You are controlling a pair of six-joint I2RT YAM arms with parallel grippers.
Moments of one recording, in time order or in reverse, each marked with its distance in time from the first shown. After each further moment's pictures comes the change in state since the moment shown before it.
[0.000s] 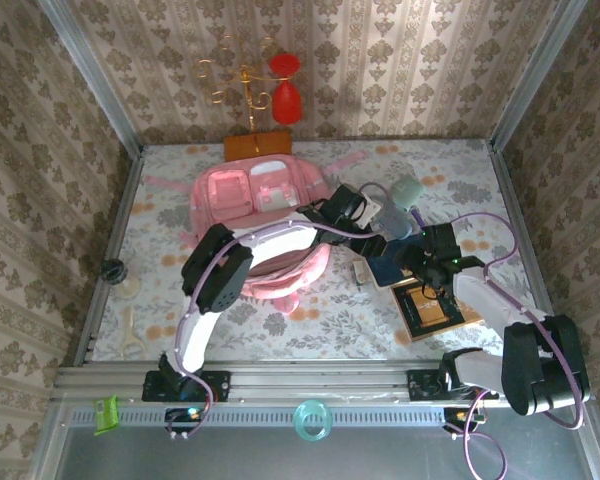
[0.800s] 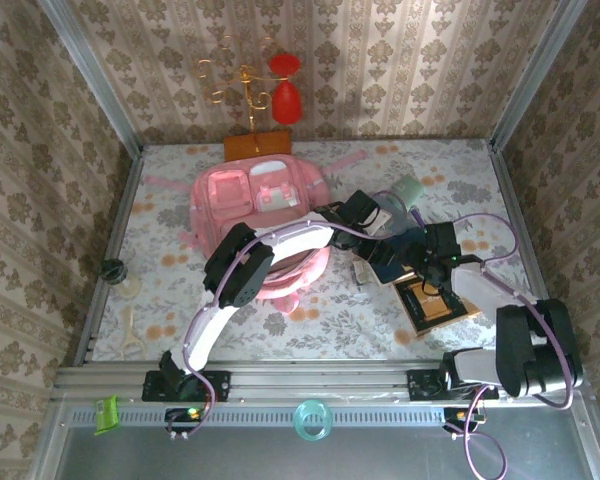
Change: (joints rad) left arm -0.025 0.152 0.165 -0.145 -0.020 0.022; right arm -0.050 0.107 0.009 0.105 0.005 0.005
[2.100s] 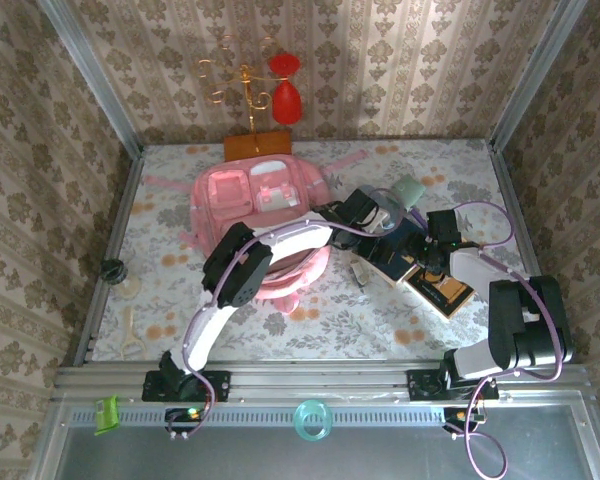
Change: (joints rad) left arm 0.004 -0.003 0.004 -0.007 -0.013 -0.071; right arm -0.040 0.116 0.083 0.032 -0.064 -0.090
